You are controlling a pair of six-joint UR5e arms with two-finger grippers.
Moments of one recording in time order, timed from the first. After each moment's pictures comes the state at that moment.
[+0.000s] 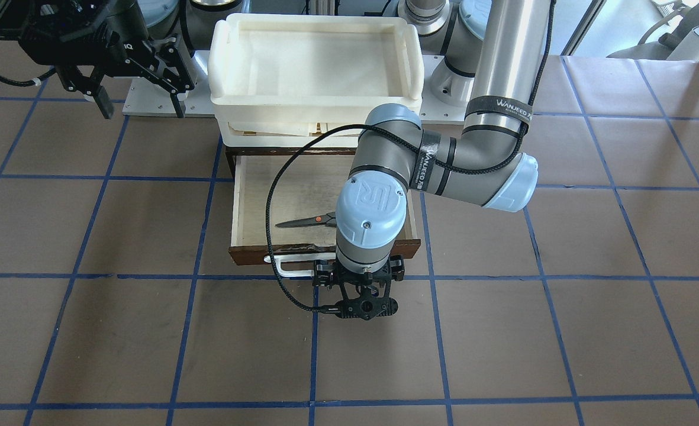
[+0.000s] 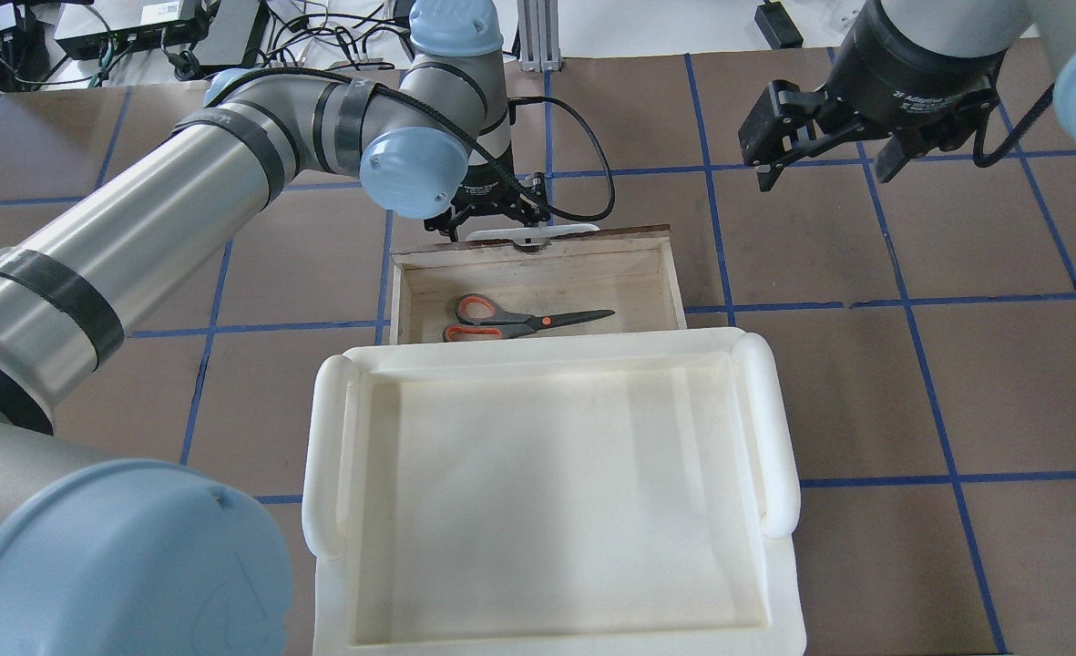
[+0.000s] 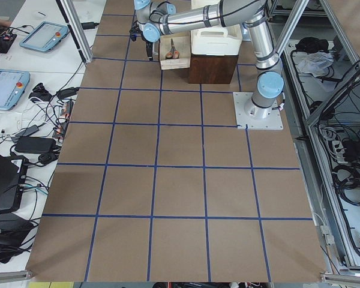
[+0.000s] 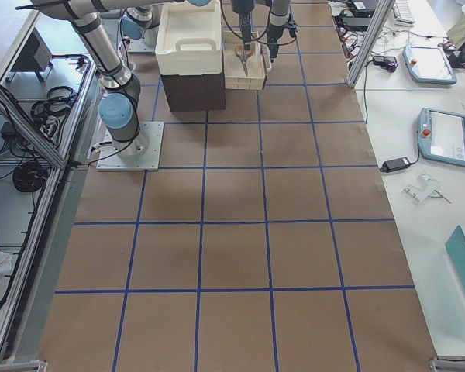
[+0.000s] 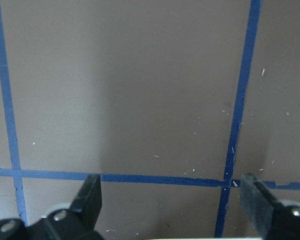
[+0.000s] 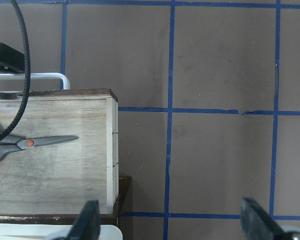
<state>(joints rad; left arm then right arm) -1.84 -2.12 -1.41 -1.26 1.57 -0.34 1.61 -1.68 1.56 -1.60 -1.56 0.00</state>
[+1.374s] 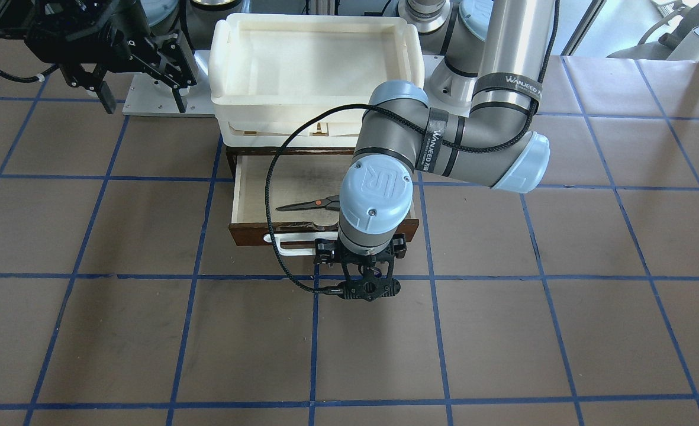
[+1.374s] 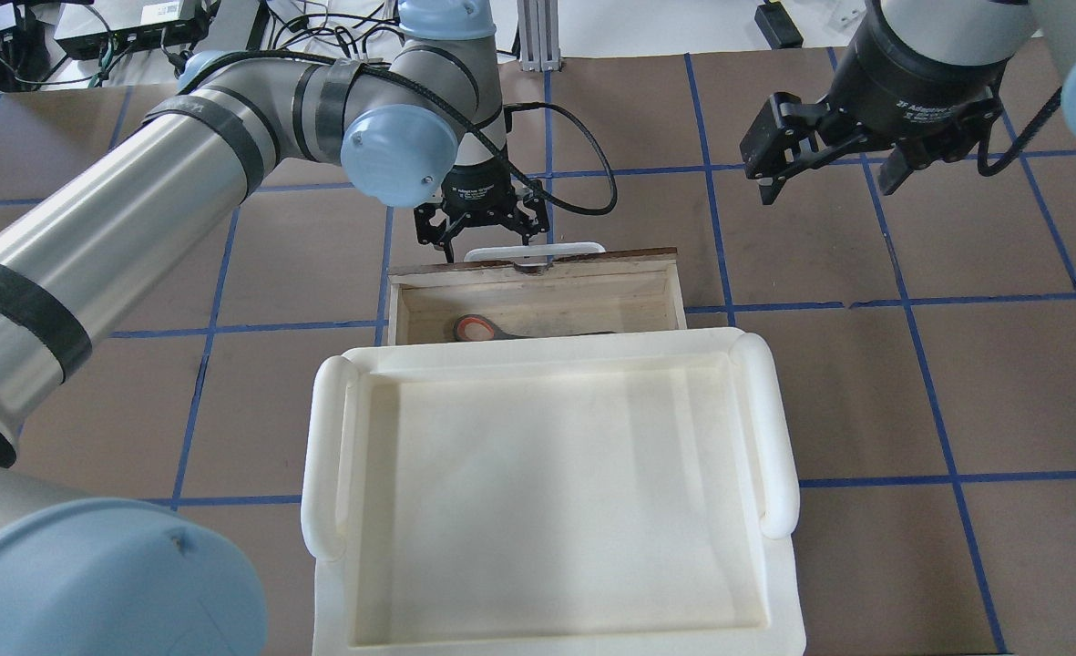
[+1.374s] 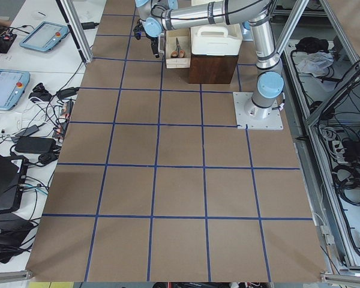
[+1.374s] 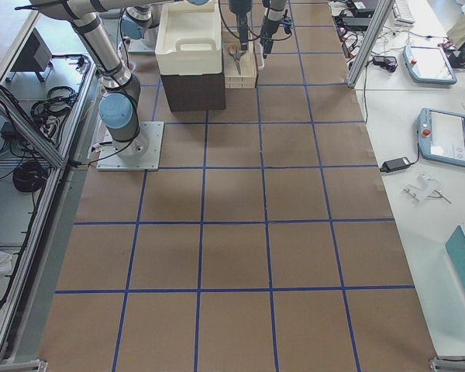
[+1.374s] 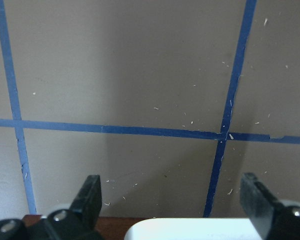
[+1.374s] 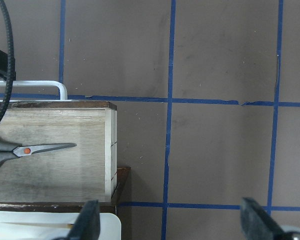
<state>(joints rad) -1.84 -2.07 -1.41 -1.39 1.53 -0.34 1.61 -1.68 1.56 -1.56 -1.56 -0.01</state>
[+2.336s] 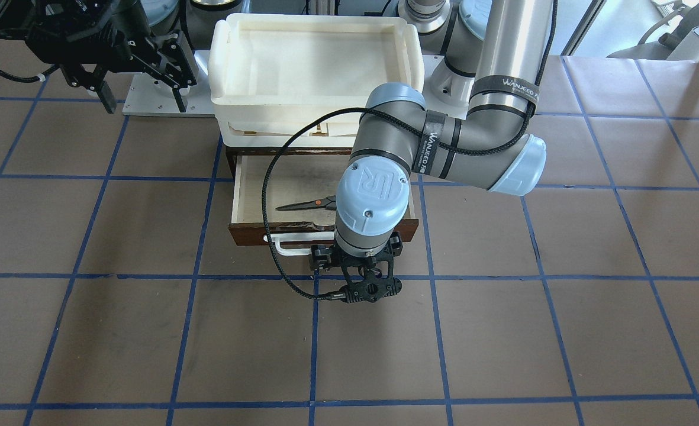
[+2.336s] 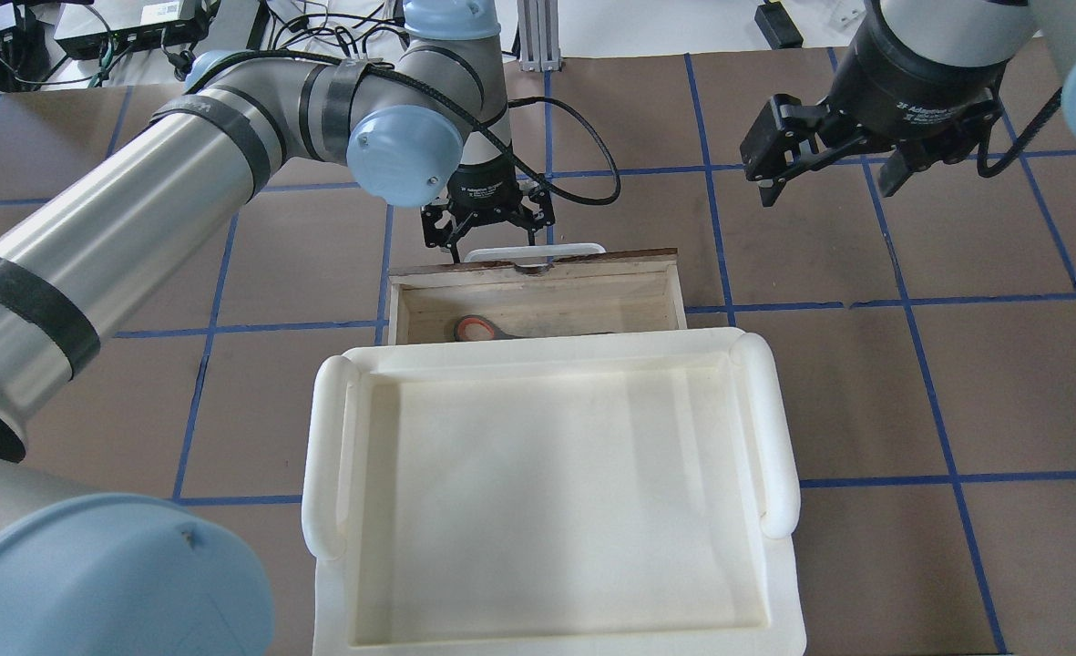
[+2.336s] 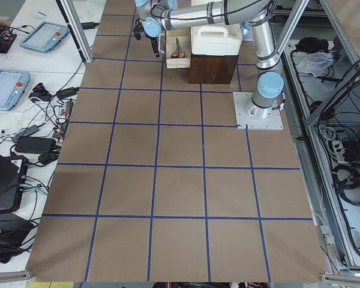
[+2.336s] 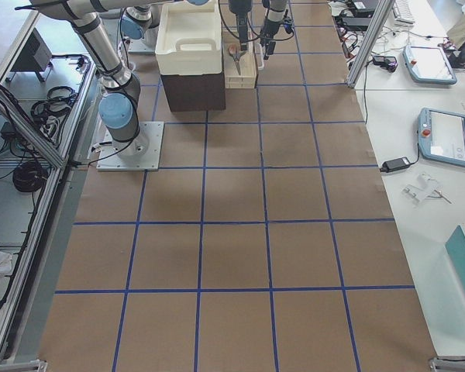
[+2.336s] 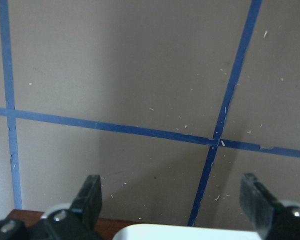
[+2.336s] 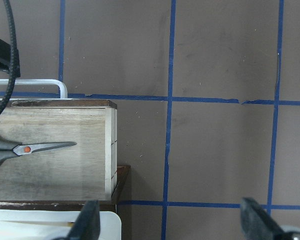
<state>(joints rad) -1.85 -2.08 -1.40 -1.38 1.53 -0.46 1.61 -1.68 1.56 -1.56 -1.56 -0.01</state>
